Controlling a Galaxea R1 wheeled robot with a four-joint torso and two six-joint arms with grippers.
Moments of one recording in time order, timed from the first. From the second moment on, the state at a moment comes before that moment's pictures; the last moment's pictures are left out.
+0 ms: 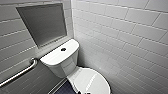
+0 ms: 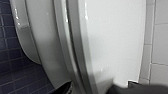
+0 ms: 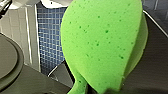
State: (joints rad) left arm 0.85 3.06 -2.44 0.10 -0.23 -0.95; right arm -1.45 2.41 -1.68 0.17 0.31 0.16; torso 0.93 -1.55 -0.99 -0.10
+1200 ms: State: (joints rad) left arm 0.84 3.08 -2.45 0.12 -0.23 -0.98; right arm -1.45 2.41 -1.68 0.17 0.31 0.16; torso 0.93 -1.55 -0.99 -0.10
